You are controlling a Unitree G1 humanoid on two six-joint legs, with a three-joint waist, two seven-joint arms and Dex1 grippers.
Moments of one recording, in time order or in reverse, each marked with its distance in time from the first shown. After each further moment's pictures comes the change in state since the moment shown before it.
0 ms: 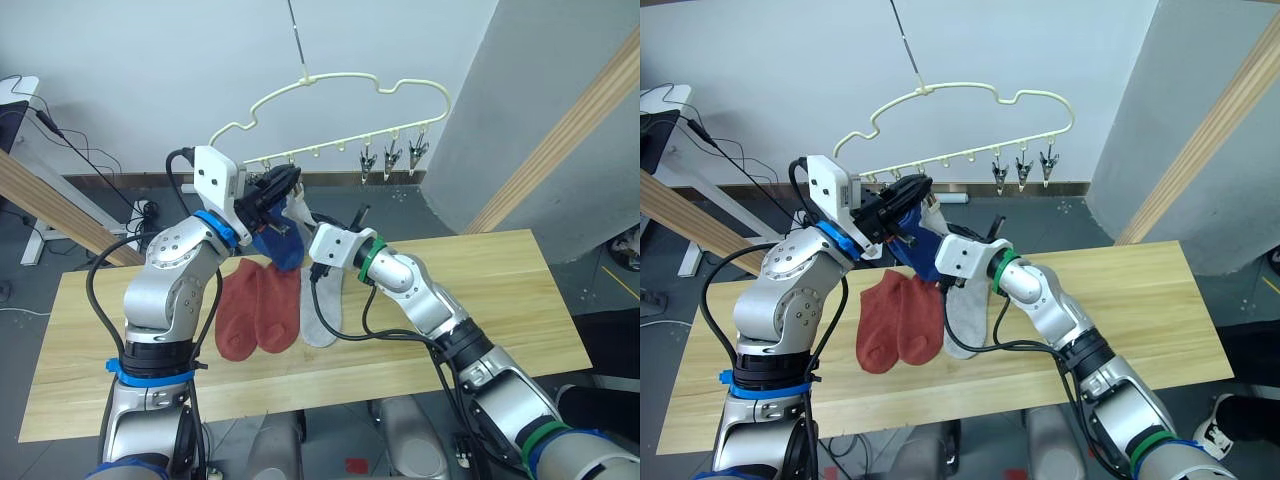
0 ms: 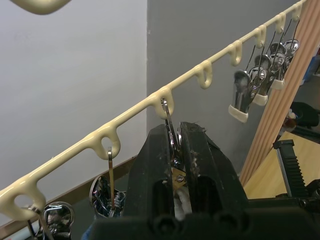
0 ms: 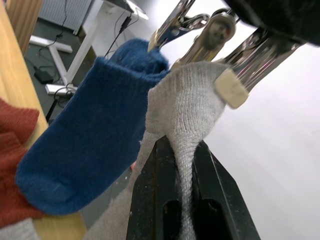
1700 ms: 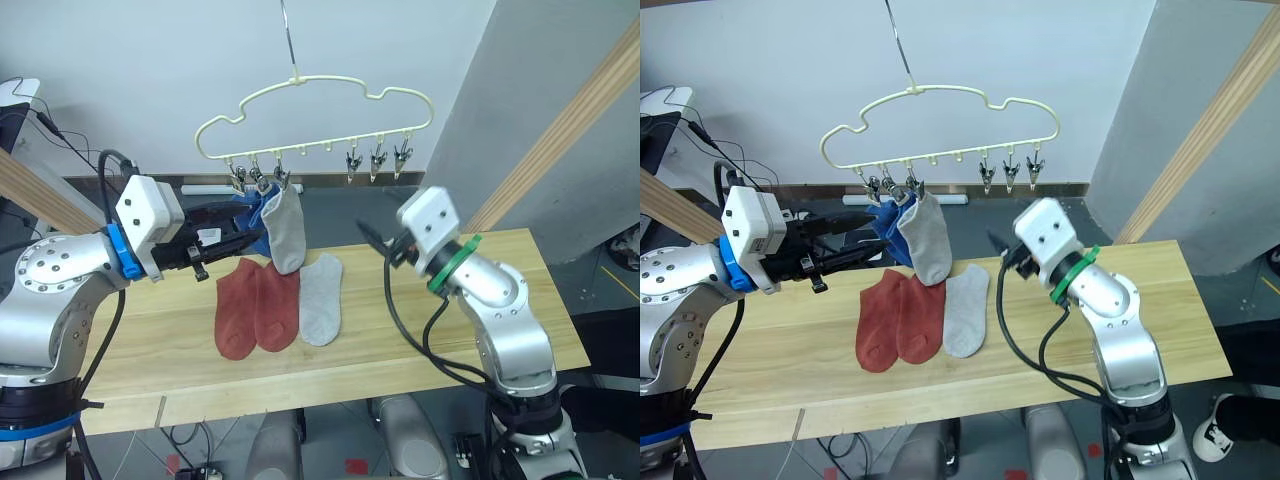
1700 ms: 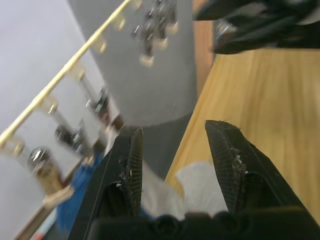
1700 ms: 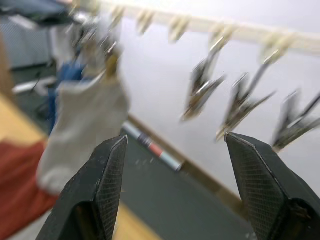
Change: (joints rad) left arm 0.231 0.440 0.130 -0.211 -0.137 -0.005 -0.412; right arm 0.242 -0.050 -0.322 -0.859 0.311 0.793 0.225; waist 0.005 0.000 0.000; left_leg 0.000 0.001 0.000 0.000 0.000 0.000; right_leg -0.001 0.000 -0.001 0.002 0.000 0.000
